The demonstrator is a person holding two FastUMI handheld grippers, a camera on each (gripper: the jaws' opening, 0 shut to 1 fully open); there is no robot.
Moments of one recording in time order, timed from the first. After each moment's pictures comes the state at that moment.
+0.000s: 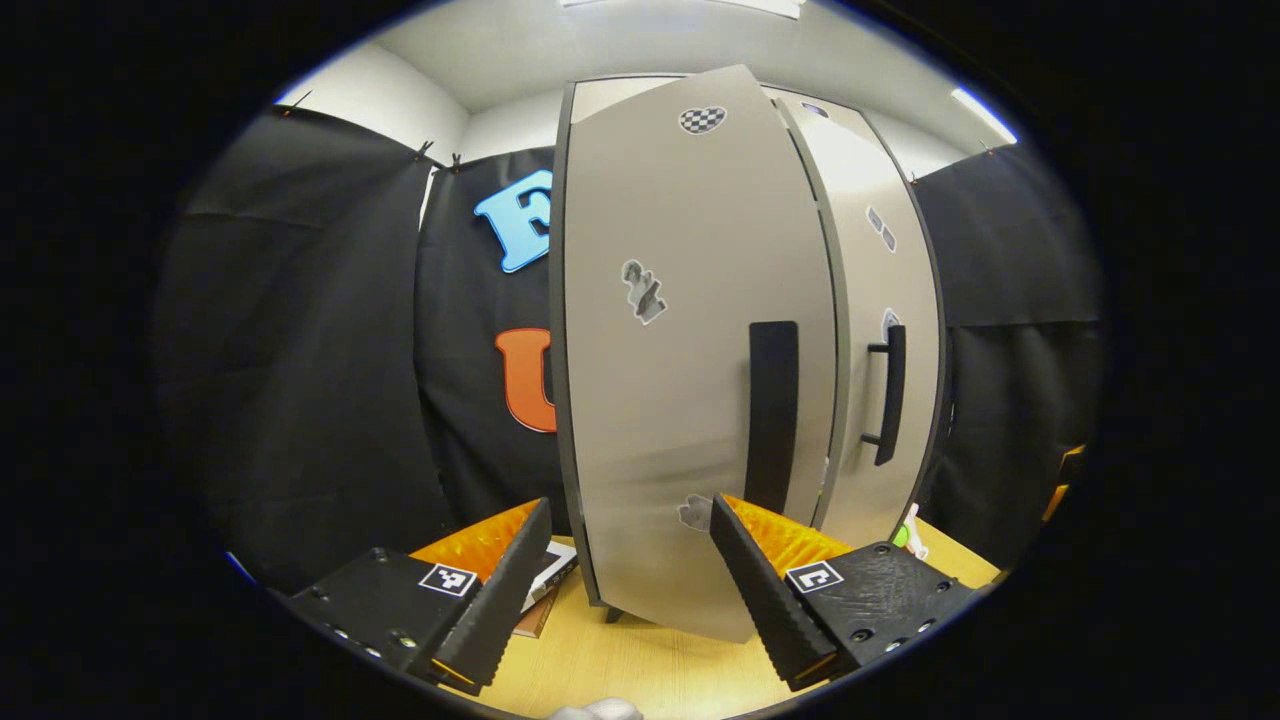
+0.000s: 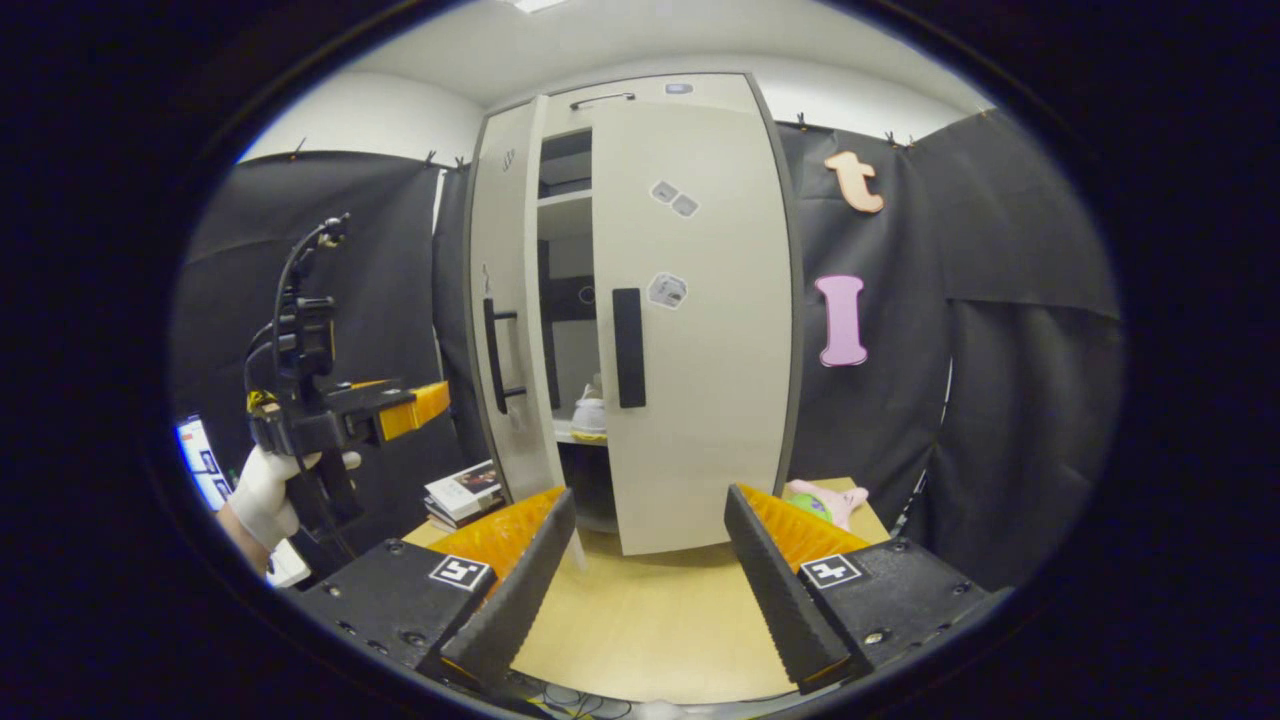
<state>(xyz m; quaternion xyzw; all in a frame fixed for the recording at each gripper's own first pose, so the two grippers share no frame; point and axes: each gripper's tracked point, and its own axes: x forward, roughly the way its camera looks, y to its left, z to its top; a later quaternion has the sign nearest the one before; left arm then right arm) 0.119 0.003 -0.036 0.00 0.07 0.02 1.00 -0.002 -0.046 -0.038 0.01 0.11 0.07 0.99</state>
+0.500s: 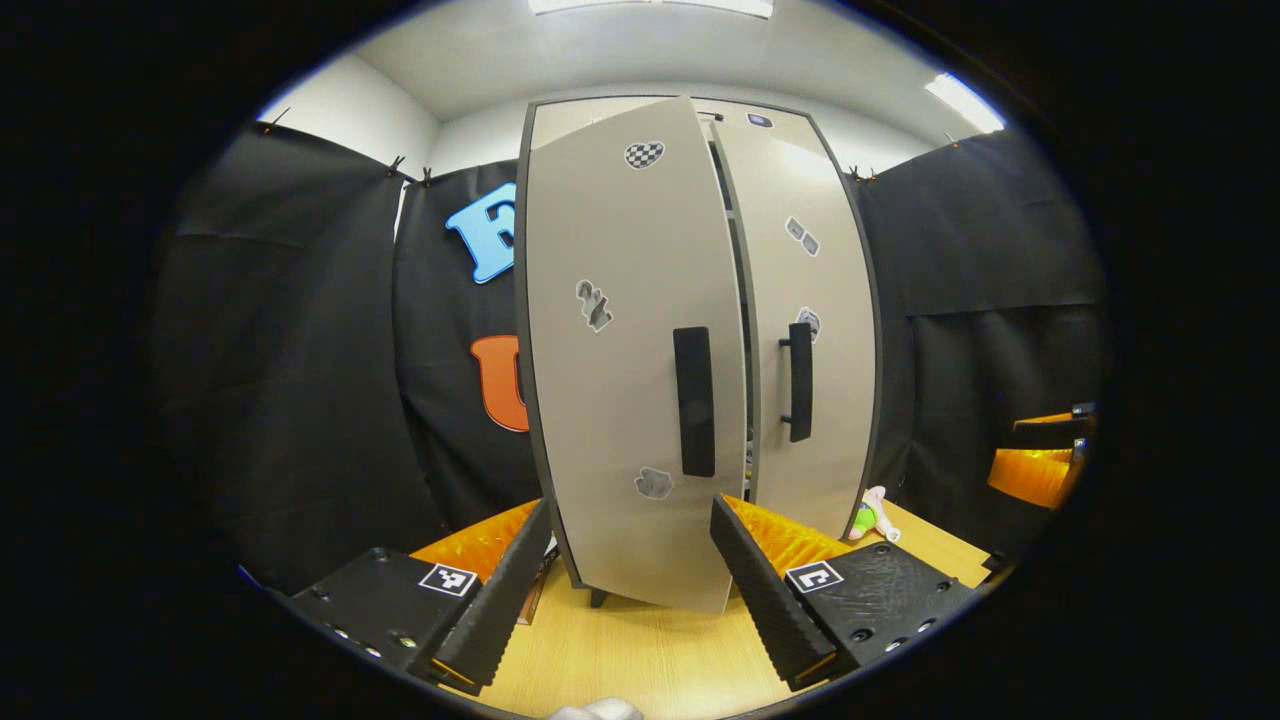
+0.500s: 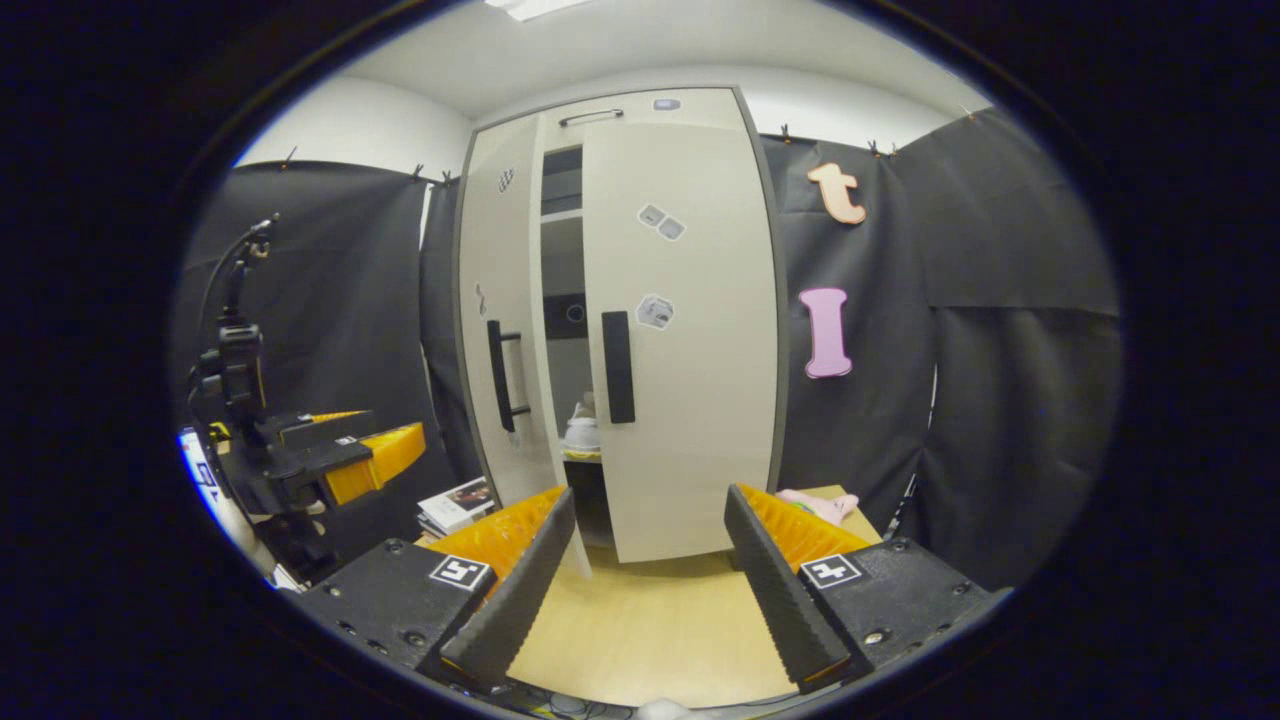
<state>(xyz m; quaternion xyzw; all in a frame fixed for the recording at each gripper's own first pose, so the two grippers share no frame) 0.051 -0.029 -0.022 0.02 0.06 -0.02 1.00 -0.008 -0.043 -0.024 0.01 0.08 0.04 1.00</state>
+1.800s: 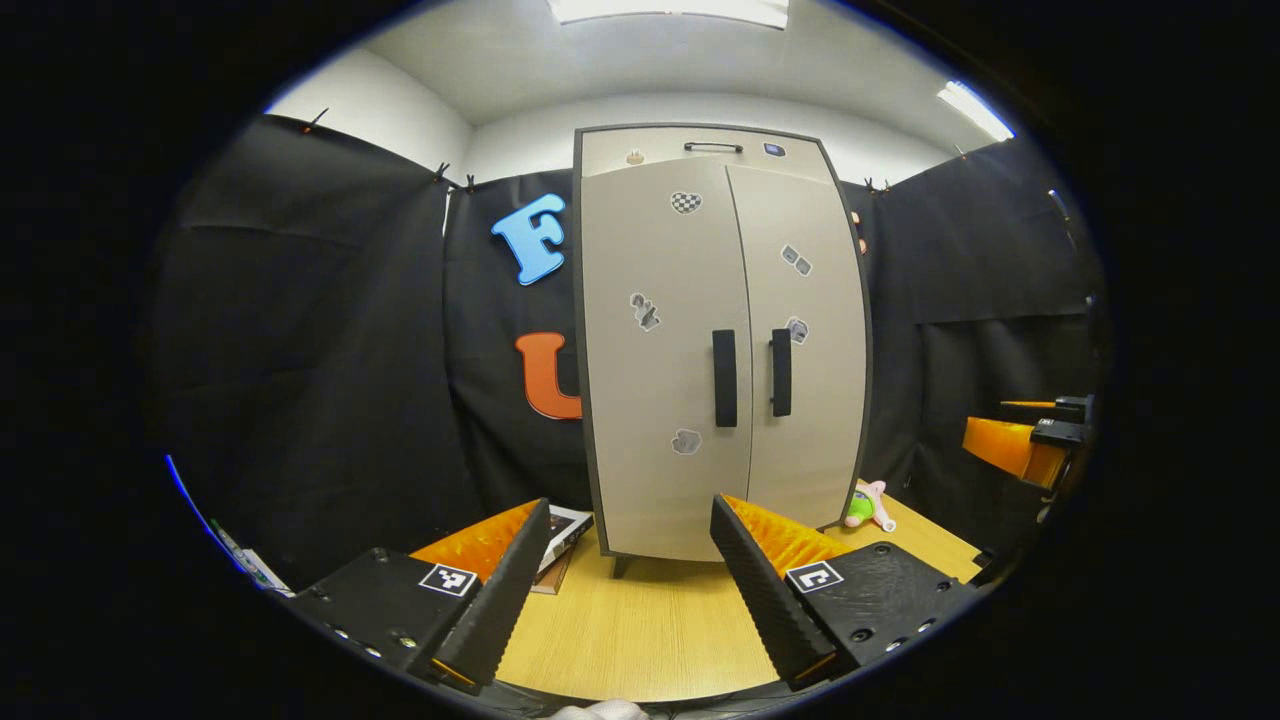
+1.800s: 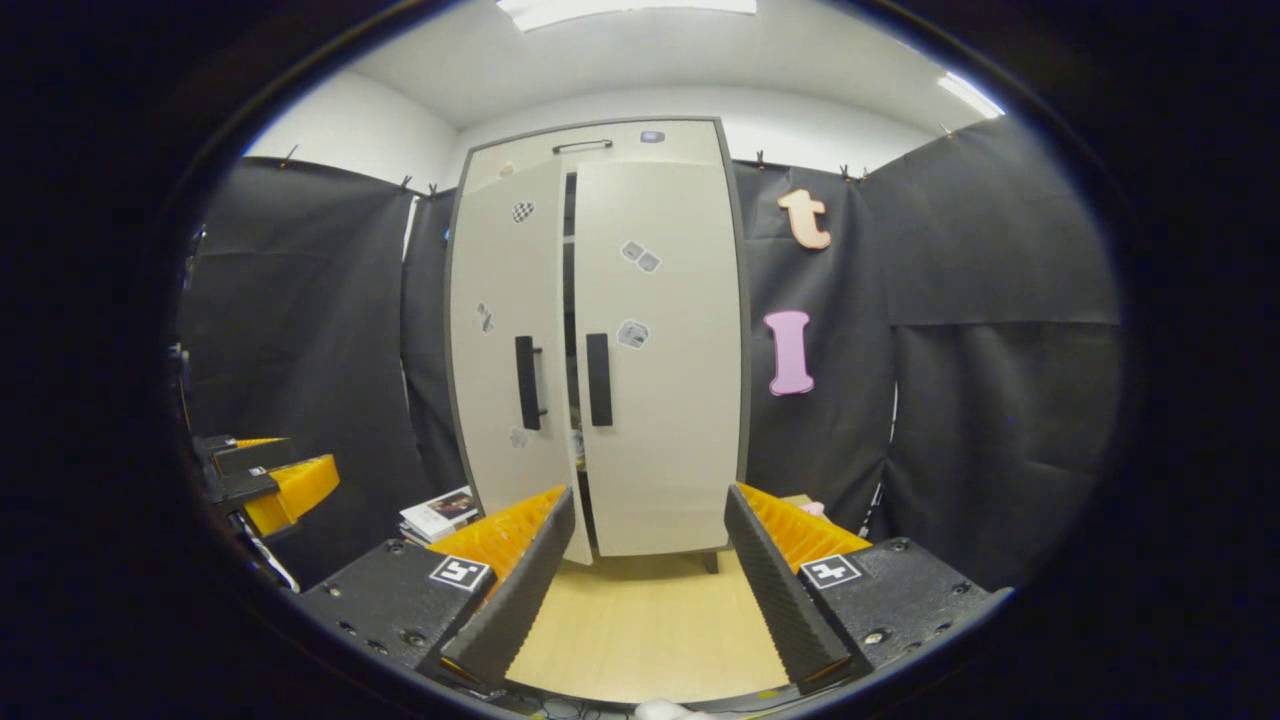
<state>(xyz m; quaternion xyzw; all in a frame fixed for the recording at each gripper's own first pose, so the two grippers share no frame) -0.052 -0.003 -0.016 0.01 0.06 0.02 1.00 -0.048 -0.040 -0.019 0.01 0.05 0.00 1.00</state>
